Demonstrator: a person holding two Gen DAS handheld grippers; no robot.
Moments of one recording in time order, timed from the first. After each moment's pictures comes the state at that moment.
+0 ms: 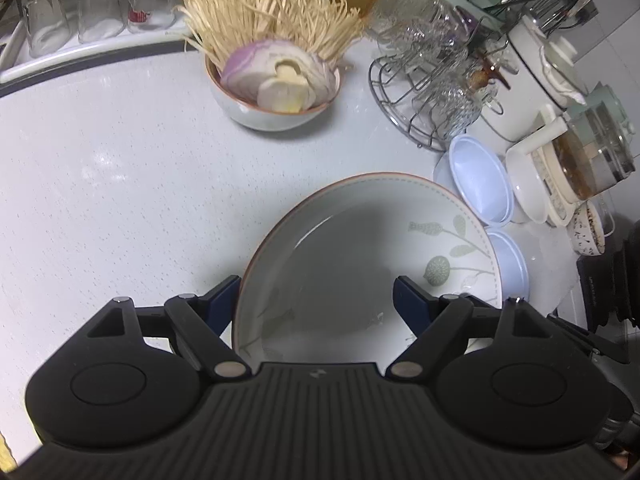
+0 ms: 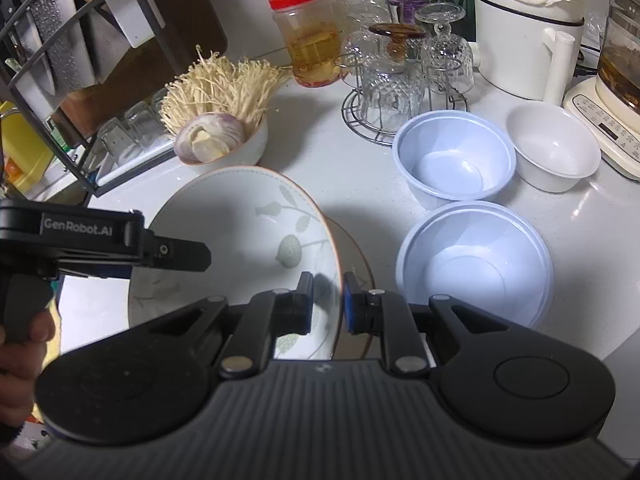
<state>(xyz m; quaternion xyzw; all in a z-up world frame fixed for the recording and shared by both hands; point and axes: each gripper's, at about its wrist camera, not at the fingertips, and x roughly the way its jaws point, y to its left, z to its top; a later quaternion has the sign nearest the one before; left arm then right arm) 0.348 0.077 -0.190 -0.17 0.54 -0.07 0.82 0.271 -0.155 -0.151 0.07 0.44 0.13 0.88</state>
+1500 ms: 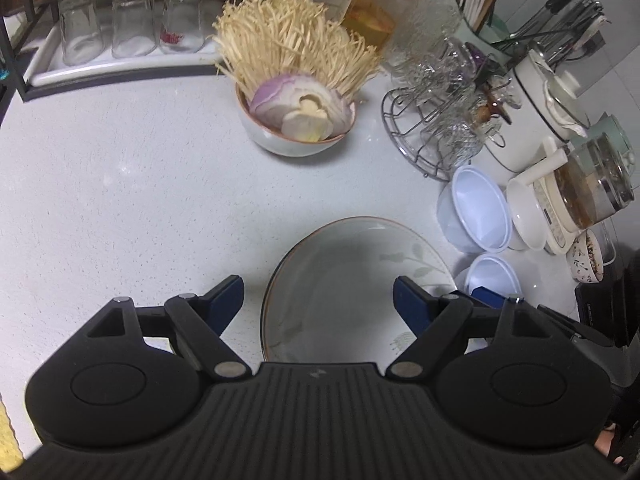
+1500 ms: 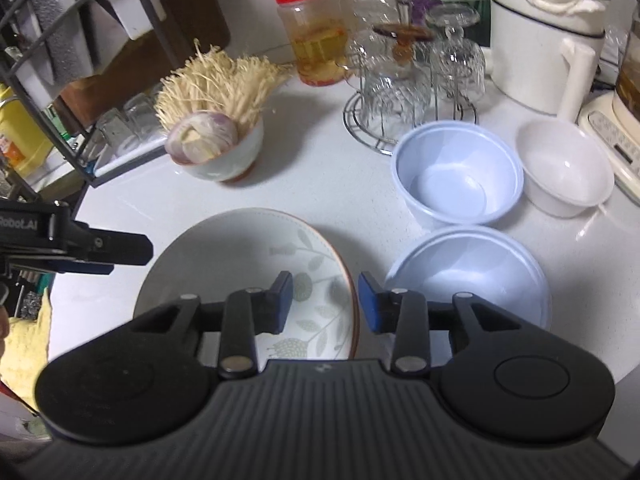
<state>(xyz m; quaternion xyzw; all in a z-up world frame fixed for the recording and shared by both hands) 0.331 0.092 -0.162 -0.19 0.51 -0.04 0.84 0.294 -0.161 -0.153 0.04 0.44 0.15 0.88</state>
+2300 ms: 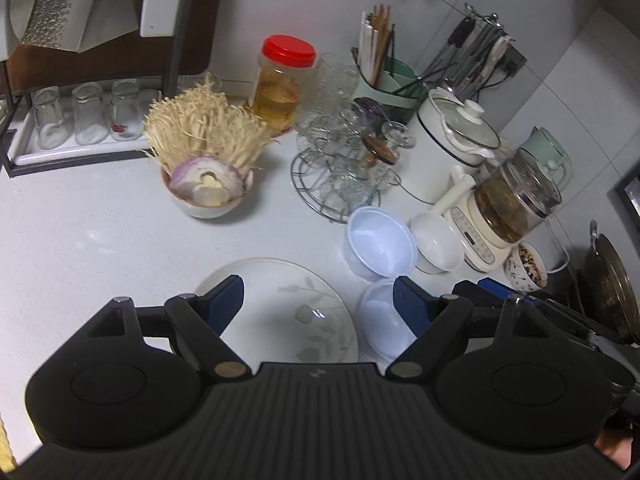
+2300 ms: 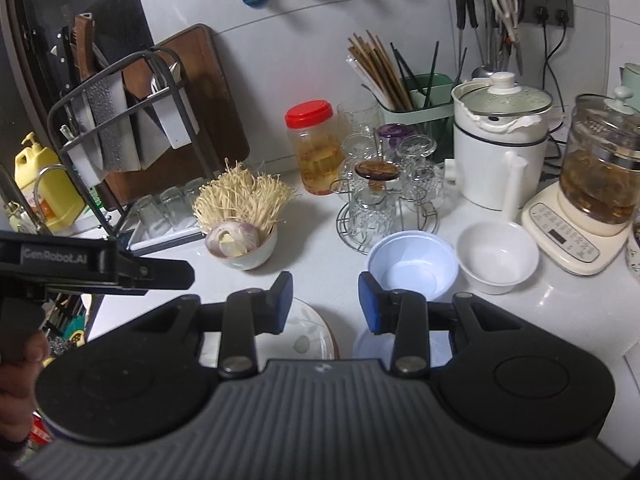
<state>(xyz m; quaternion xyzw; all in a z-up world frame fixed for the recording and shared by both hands) 0.277 0.030 -0.073 -0.17 0.42 -0.09 0.89 0.231 -0.209 -0.057 0.06 0.32 0.15 0.93</state>
